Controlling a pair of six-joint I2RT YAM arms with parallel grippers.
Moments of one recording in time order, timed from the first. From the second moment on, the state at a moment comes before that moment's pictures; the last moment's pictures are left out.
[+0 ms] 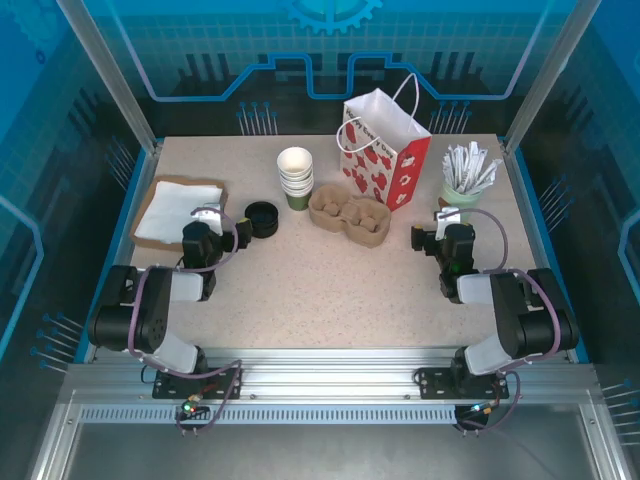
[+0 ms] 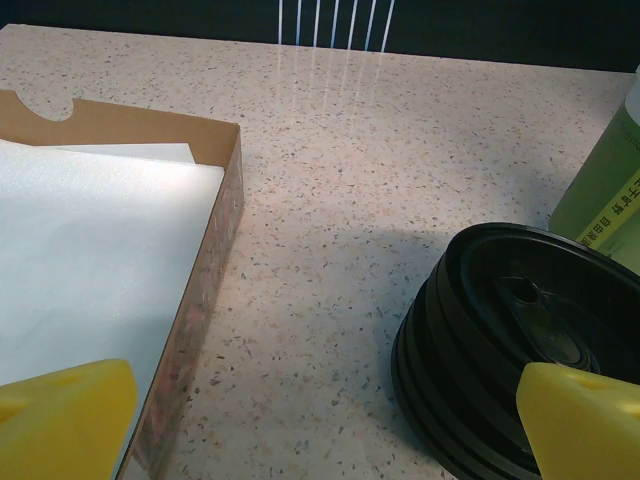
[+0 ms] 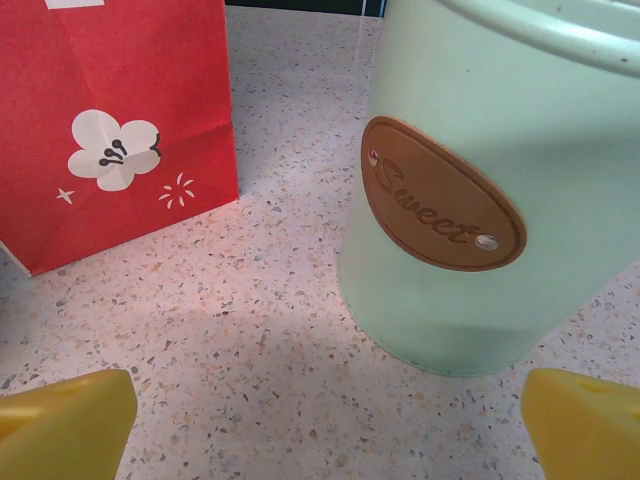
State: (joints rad) left arm 0.00 1.54 0.39 0.78 0.03 -0.11; right arm 0.09 1.50 0.39 0.69 0.15 -0.03
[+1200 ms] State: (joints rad) left arm 0.00 1.20 0.38 0.57 -0.06 -0.18; right arm 0.10 1.26 0.40 0.50 0.20 0.02
